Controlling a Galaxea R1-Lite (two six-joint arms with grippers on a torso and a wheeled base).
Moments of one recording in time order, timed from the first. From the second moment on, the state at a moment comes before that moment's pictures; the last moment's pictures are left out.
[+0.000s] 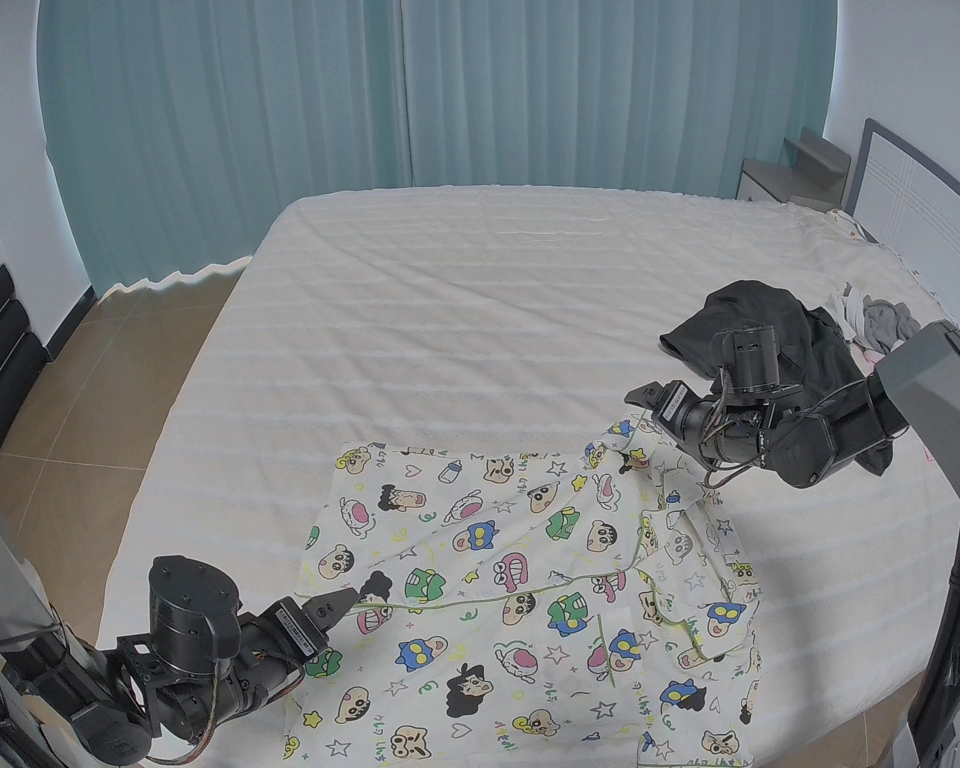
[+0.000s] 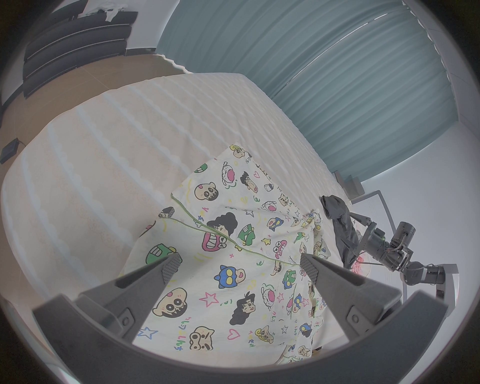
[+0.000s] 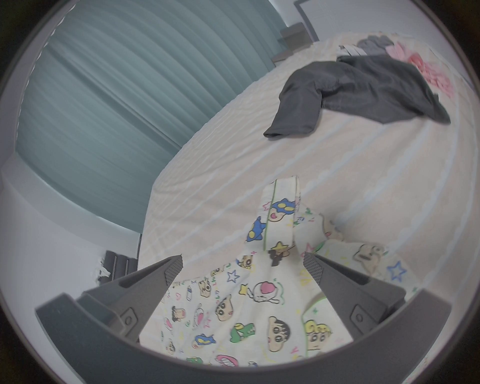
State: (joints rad) left arm -0.61 1.75 -0.11 -1.06 0.23 -1.04; right arm 0.31 2.14 -1.19 -0.45 -0.04 0.80
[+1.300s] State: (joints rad) left arm -0.60 1.76 -0.10 -1.06 0.24 -1.04; right arm 0.32 2.65 -1.98 -0.33 -0.23 0.91
